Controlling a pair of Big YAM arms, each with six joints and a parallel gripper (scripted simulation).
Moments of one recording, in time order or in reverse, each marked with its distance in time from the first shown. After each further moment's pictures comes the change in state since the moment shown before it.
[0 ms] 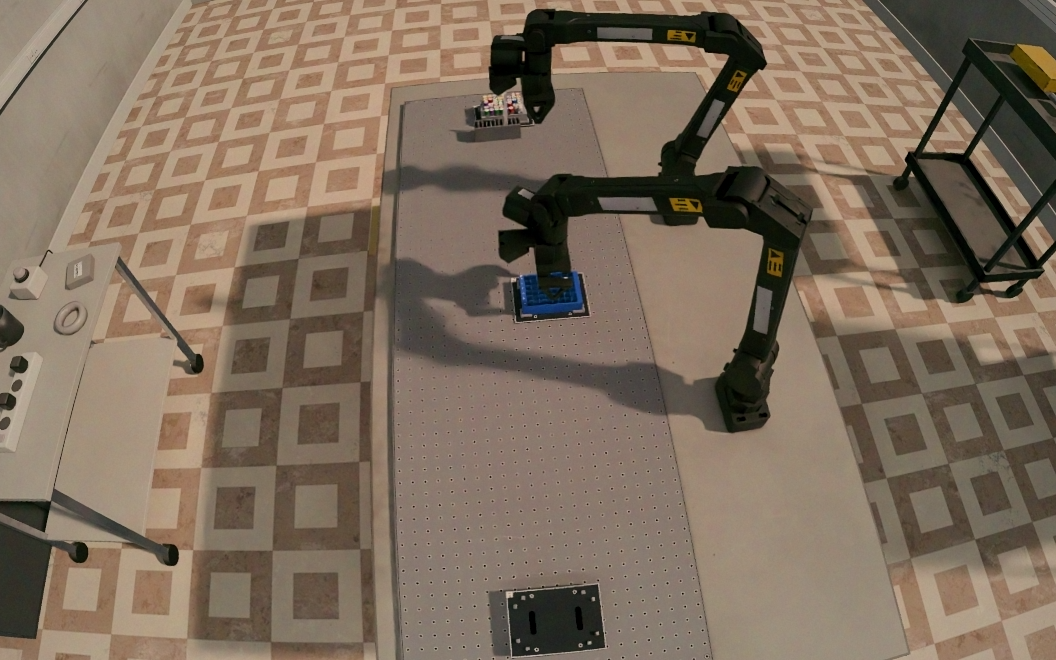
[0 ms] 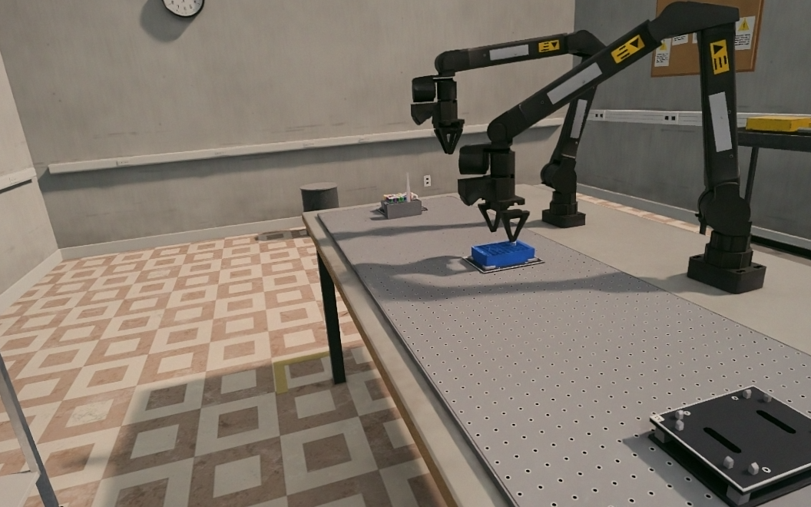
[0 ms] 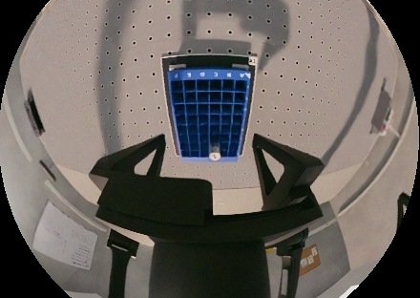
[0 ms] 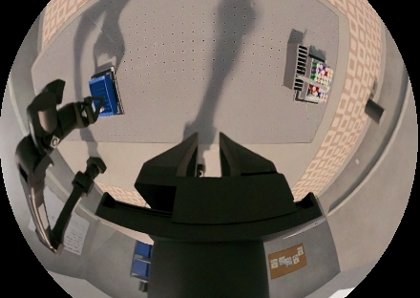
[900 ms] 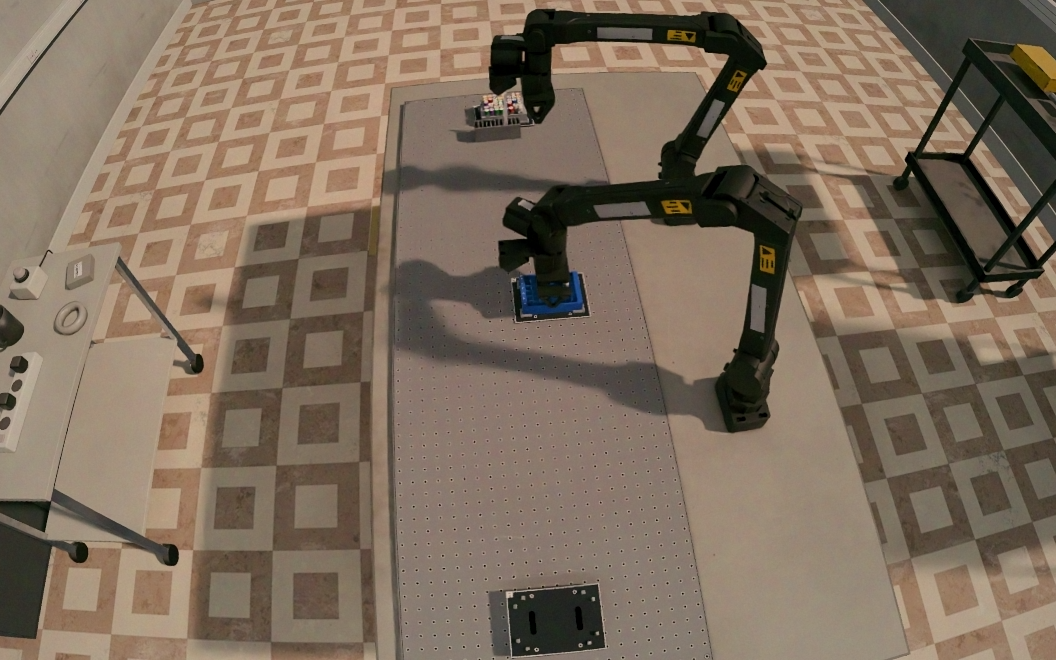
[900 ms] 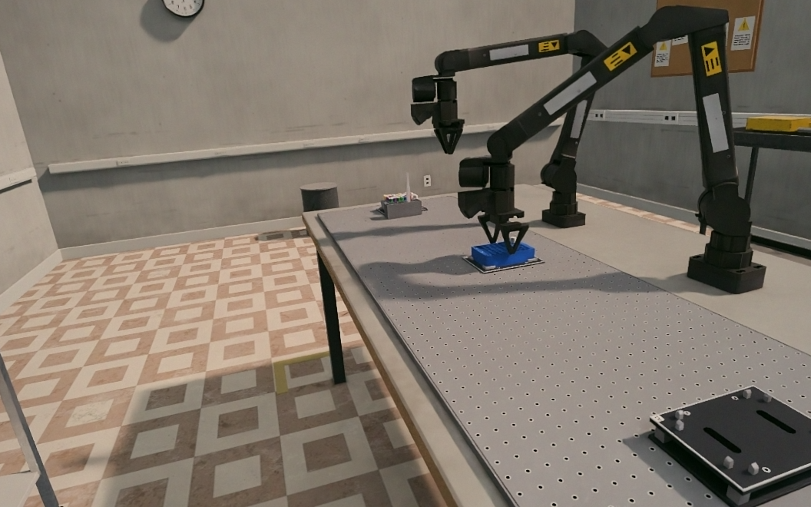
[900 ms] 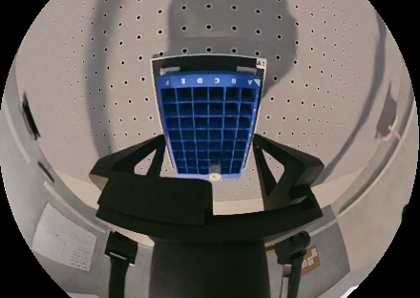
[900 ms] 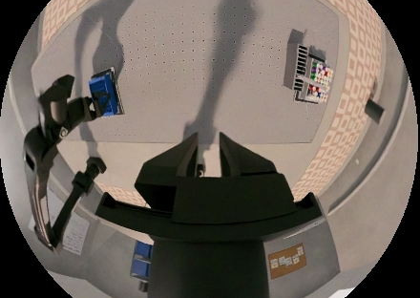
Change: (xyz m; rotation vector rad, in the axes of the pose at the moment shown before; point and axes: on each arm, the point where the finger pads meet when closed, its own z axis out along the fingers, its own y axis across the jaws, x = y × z) left arm -0.001 -0.001 0.031 0.002 -0.002 -0.002; right arm 0.000 0.000 0.000 0.000 0.000 0.000
